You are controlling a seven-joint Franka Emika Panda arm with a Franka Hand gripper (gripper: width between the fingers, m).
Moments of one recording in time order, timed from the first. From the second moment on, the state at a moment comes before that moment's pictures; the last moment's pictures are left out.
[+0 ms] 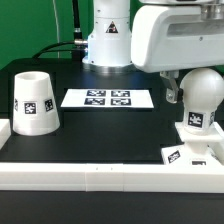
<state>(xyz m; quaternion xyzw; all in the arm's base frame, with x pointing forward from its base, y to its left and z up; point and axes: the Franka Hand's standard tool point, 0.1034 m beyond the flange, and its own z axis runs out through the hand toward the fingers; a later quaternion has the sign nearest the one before) 0.630 0.088 0.111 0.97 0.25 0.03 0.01</state>
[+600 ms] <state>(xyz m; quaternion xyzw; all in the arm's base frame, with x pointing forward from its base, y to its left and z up) 0.635 0.087 0.114 0.84 0.53 0.02 0.05</state>
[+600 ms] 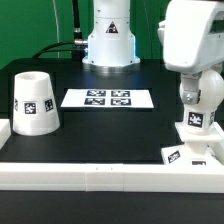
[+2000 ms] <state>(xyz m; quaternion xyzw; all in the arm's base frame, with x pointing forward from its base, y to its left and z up) 0.635 0.085 0.113 0.62 0.78 -0.02 0.09</state>
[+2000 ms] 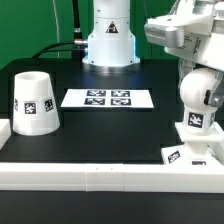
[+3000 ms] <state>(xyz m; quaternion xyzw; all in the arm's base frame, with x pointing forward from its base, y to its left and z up) 0.628 0.087 0.112 0.89 0.46 -0.01 0.07</state>
